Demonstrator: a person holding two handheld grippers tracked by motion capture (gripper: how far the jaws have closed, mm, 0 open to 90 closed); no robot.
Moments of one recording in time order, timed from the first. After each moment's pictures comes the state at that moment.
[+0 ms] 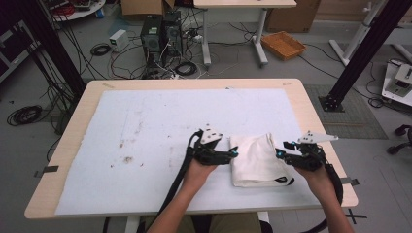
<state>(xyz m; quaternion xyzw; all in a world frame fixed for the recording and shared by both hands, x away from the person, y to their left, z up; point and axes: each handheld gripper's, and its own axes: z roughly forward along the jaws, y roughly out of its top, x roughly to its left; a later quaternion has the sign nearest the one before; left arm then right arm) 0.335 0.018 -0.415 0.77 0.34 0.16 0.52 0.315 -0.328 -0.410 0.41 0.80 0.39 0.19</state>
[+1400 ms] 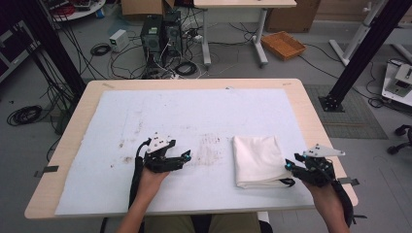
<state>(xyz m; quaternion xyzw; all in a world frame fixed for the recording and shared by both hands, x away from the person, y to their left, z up) 0.318 0.132 -0.435 0.75 0.39 0.18 0.51 0.276 -0.328 -0.396 0.46 0.79 0.33 0.25</state>
